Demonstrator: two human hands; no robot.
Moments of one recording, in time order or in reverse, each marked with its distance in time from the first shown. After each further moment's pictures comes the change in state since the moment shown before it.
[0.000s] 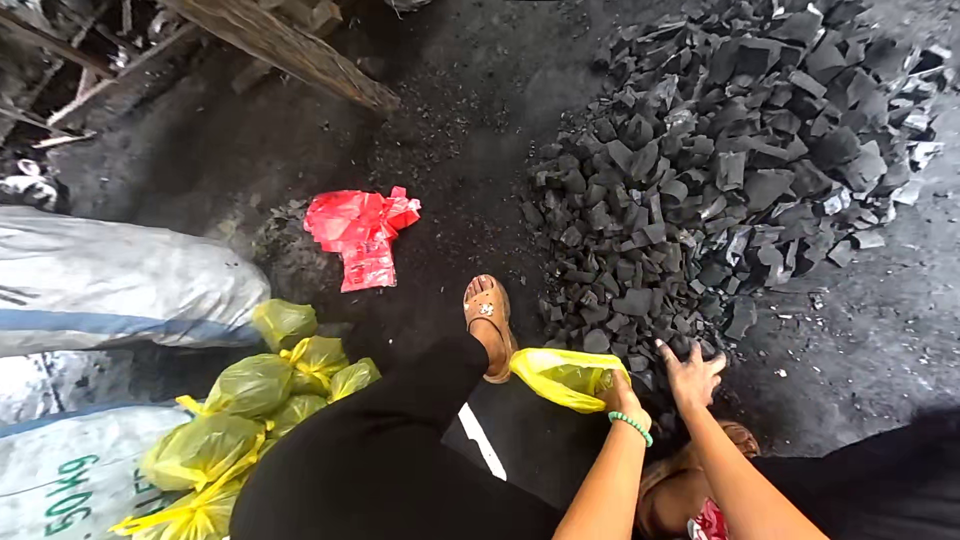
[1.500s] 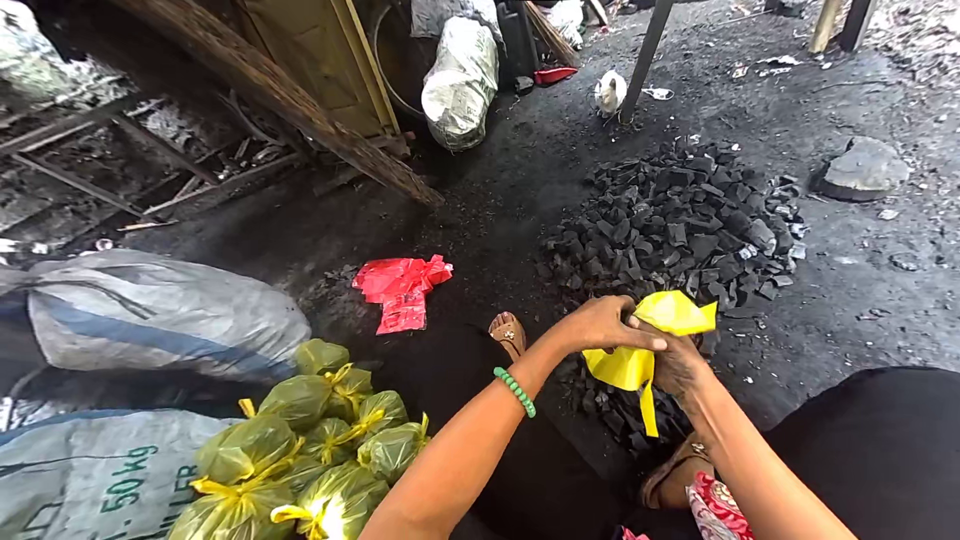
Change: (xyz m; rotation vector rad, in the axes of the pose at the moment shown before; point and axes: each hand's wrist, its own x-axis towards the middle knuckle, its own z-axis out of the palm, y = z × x) left_hand -0.197 0.184 -0.117 1.346 -0.958 1.107; right_hand -0.193 -0.078 -0.118 1.243 -0.604 -0.525
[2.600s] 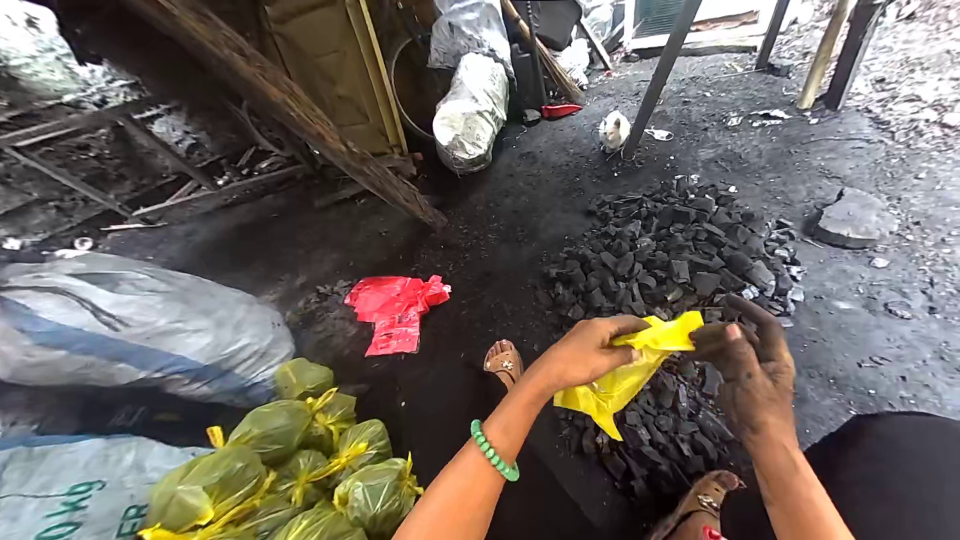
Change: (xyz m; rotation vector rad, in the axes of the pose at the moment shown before) left_hand -0.036 -0.001 -0.023 -0.068 0.180 0.331; right_hand 0.009 -0.041 -0.030 -0.412 0.018 -0.655
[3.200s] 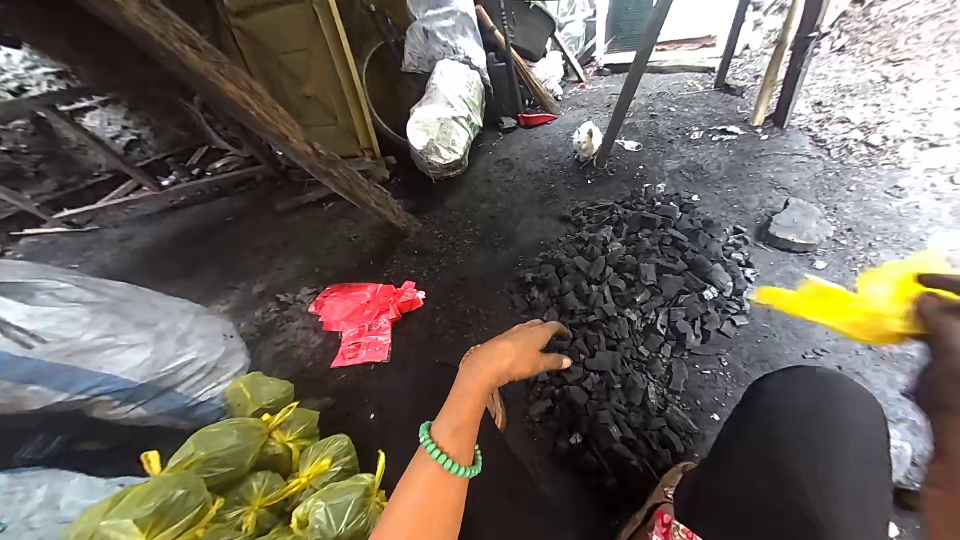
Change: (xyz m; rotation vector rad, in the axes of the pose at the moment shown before) left_hand -0.008 -0.031 -0.036 0.502 -0.100 -0.335; right_hand 0.045 -0.066 -0.179 -0.632 0.165 -0.355
